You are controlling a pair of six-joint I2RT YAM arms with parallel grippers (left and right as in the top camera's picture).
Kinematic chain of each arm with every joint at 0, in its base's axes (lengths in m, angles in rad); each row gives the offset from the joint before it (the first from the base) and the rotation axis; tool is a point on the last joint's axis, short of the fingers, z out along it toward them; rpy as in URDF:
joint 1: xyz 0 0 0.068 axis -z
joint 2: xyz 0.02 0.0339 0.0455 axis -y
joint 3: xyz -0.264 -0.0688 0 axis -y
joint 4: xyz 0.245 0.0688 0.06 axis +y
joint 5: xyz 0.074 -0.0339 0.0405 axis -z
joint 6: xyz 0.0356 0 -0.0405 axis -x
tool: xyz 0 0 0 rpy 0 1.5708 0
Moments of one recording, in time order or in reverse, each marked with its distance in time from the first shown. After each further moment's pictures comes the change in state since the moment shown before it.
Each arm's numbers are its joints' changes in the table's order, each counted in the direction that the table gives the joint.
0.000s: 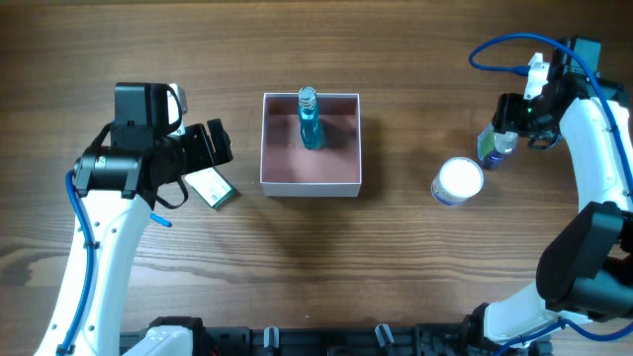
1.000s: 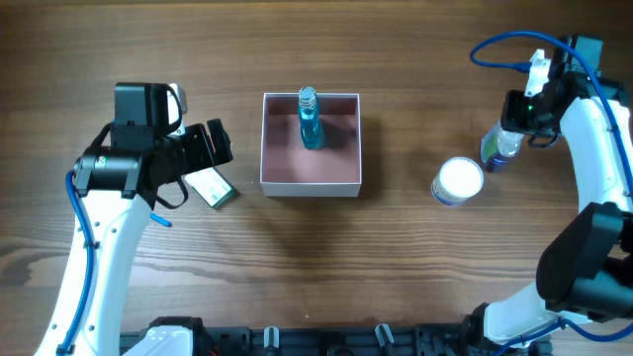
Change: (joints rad) left arm 0.000 0.000 0.000 0.000 0.000 0.000; right arm 0.000 0.000 0.006 -0.010 0.000 -0.006
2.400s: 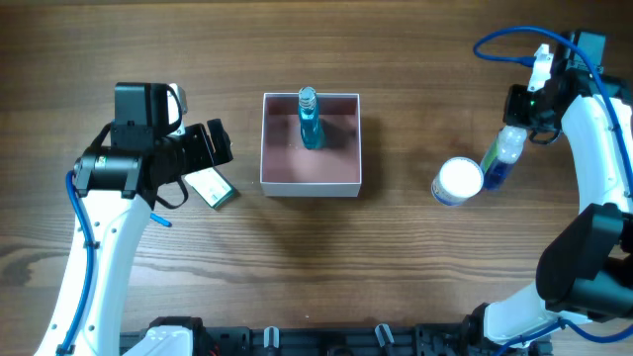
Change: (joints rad) left arm 0.000 0.000 0.000 0.000 0.000 0.000; right arm -0.003 0.003 0.025 -0.012 0.006 -0.031
